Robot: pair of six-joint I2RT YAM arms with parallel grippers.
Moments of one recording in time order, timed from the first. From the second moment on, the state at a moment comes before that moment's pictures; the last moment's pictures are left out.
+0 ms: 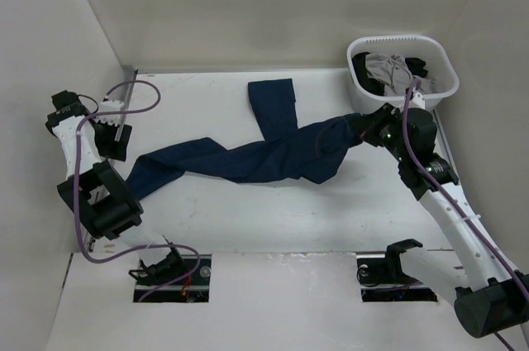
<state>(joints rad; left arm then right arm) 0.56 1.65 1.47 -0.98 0.22 0.79 0.26 0.94 0.90 -0.23 -0.03 0.73</state>
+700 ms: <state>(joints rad) 0.42 1.84 1.29 -0.92 -0.12 0.97 0.18 0.91 0.90 -0.25 -0.04 0.69</state>
